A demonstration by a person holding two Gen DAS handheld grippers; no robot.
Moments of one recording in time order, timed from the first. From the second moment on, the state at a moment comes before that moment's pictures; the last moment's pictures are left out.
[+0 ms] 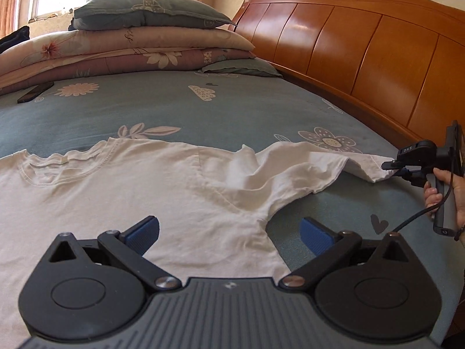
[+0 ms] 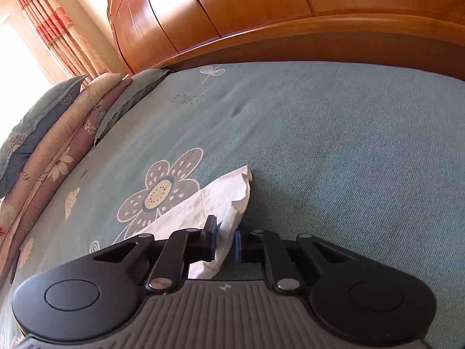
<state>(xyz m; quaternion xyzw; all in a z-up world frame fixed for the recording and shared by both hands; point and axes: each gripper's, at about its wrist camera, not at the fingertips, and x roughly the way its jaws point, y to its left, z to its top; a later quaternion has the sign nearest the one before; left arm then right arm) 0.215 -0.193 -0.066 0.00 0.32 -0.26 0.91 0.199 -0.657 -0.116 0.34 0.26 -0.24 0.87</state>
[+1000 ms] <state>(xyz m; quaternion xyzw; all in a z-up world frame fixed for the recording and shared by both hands) 0.208 -0.193 -0.091 -0.02 0.37 -0.26 0.89 0.186 -0.678 -0.107 0.22 0.31 -0.33 0.86</state>
